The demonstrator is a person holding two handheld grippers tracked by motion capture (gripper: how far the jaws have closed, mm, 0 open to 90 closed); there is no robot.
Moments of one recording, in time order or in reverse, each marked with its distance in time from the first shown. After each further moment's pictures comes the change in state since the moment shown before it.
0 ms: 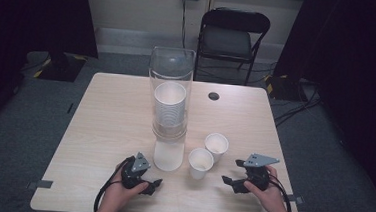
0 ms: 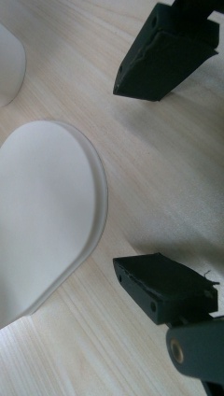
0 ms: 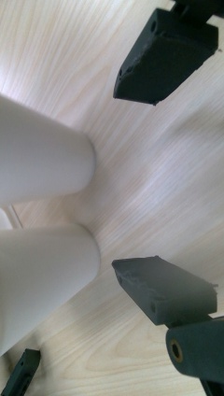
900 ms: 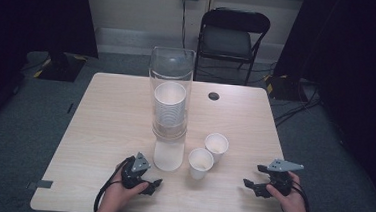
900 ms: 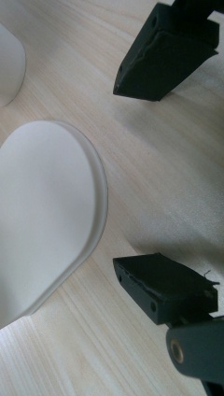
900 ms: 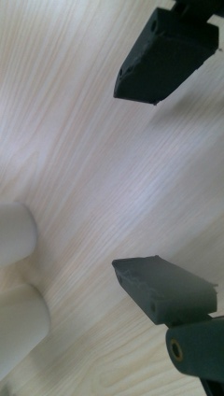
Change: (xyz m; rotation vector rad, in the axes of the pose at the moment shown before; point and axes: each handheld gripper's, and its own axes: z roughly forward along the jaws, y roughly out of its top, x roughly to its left) left arm 0.000 0.000 0.000 0.000 0.000 0.001; right arm -0.038 -0.043 -0.038 0.021 -0.075 0.077
